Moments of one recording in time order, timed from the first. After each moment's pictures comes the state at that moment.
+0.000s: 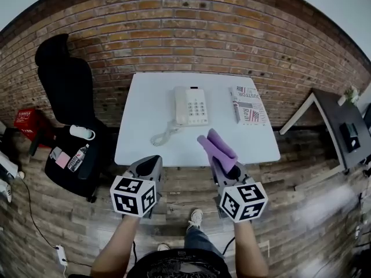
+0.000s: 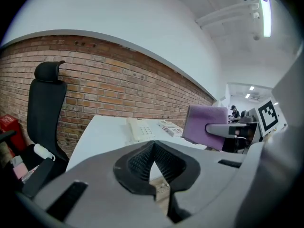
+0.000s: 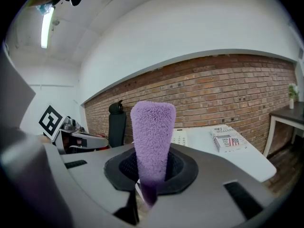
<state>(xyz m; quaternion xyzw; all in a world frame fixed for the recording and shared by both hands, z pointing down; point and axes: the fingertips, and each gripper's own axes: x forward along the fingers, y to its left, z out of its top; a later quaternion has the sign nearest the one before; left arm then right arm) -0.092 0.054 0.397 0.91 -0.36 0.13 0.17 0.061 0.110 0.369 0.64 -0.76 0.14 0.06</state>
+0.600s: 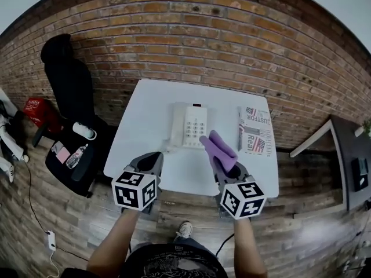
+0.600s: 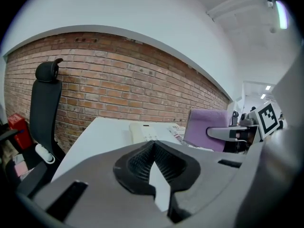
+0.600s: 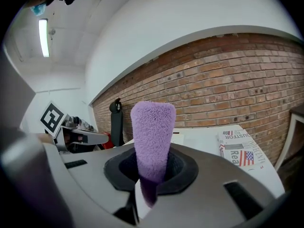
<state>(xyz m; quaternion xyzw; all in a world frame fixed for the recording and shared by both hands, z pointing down) -0.009 -0.046 0.397 0.88 -0.42 0.14 0.19 0.154 -0.007 0.381 0.58 -0.80 0.16 0.07</state>
